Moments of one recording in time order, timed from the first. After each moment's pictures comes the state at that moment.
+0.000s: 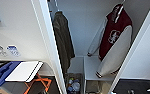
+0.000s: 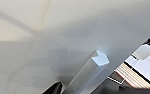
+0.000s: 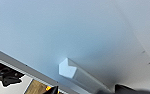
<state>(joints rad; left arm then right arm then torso) 0.74 2.05 -0.94 0.52 0.02 -0.27 -0.72 1.97 -0.98 0.12 0.06 -0.05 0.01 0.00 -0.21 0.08</state>
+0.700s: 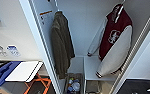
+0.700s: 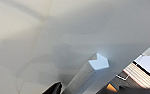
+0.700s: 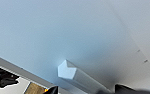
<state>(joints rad) 0.76 1.97 -0.90 0.54 0.05 -0.27 -0.75 1.92 -0.95 0.11 0.10 -0.05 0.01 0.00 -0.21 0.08</state>
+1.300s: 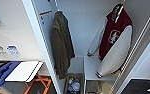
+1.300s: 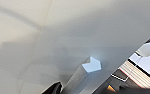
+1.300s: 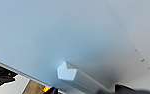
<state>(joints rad) 0.76 1.94 -0.87 0.55 0.03 -0.27 -0.77 1.89 -0.93 0.11 0.10 -0.05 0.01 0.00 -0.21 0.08</state>
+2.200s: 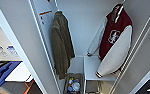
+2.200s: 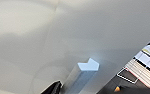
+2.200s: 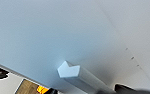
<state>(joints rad) 0.85 1.80 -0.84 0.60 -0.07 -0.25 -0.83 1.78 -0.89 0.07 0.14 -0.06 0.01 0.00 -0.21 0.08</state>
